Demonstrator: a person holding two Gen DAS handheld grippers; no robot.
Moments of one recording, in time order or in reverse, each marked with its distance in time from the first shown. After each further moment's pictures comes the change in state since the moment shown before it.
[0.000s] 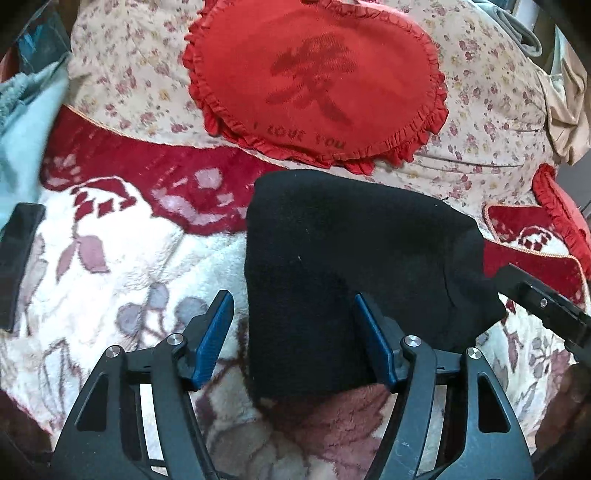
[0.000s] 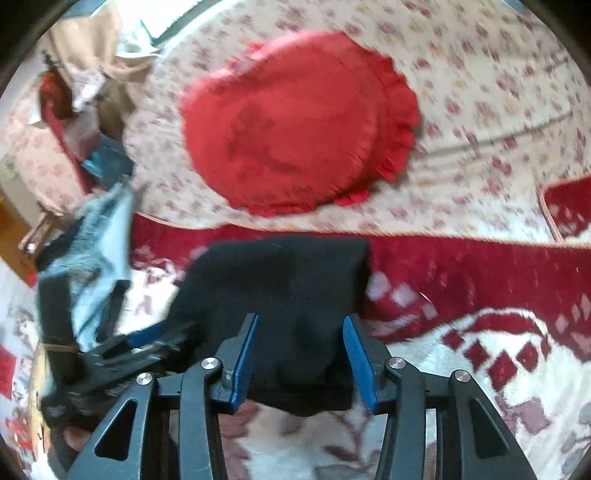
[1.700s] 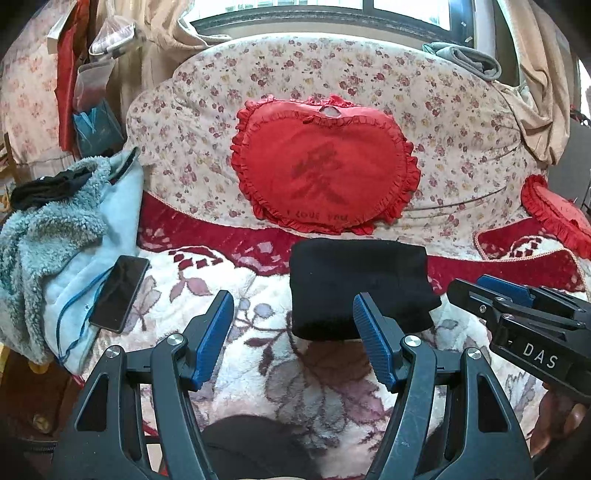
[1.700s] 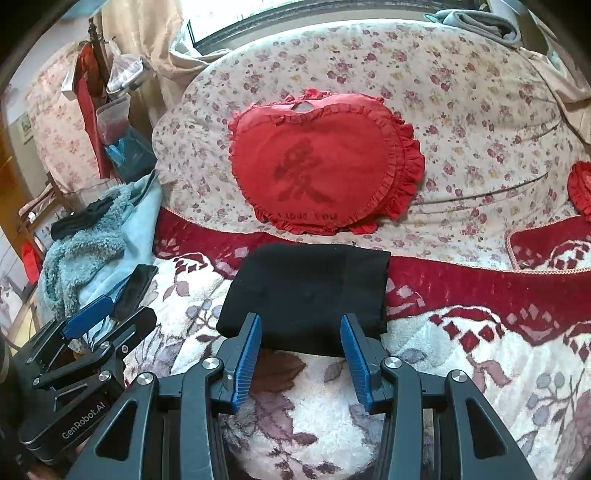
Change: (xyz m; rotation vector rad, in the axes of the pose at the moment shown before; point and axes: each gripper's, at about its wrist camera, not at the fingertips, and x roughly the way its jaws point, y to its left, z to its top) left arm -0.157 -0.022 -0.054 0.089 -0.306 0.162; right arm -0.085 0.083 -0.038 -0.122 -0.092 -0.110
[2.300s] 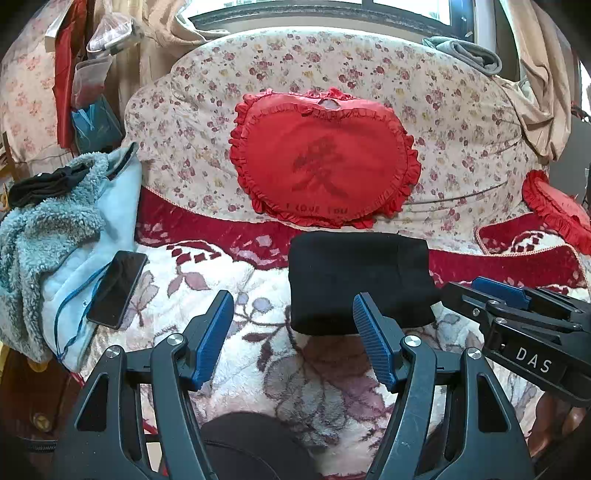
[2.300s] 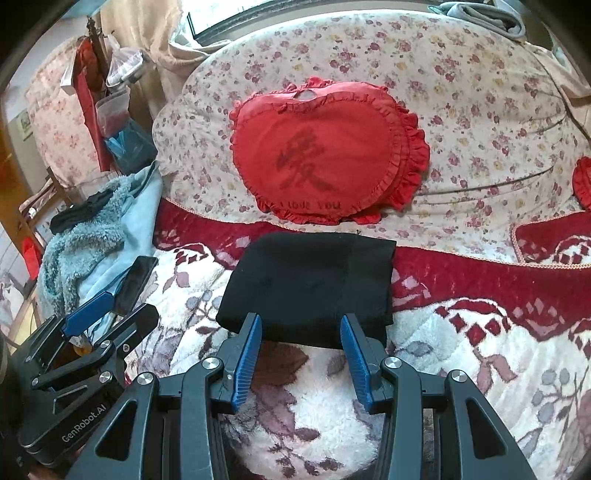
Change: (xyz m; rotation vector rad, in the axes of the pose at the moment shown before) left arm 0.005 -0.003 -0.003 0.001 0.020 -0.001; right arm 0.010 -0.001 -0.003 -0.001 0.035 0.012
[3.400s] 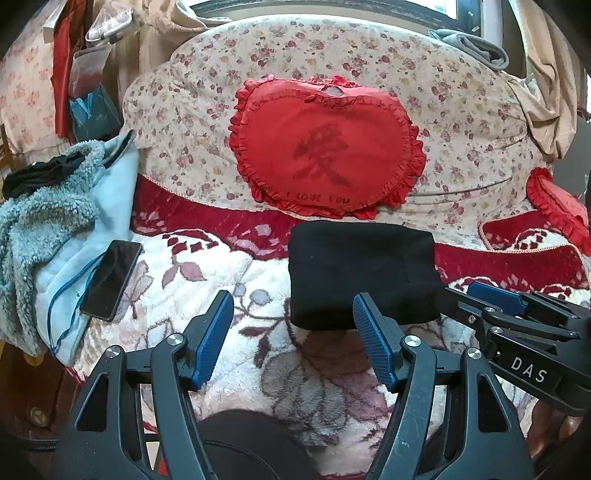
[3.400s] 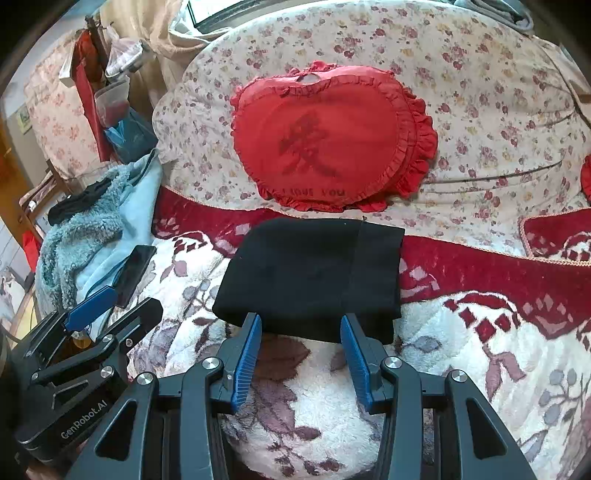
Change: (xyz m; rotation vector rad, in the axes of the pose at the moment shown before) left arm 0.018 0.008 -0.006 -0.009 0.036 -0.011; right arm 0.018 -0.001 -0.003 -0.007 0.045 0.011
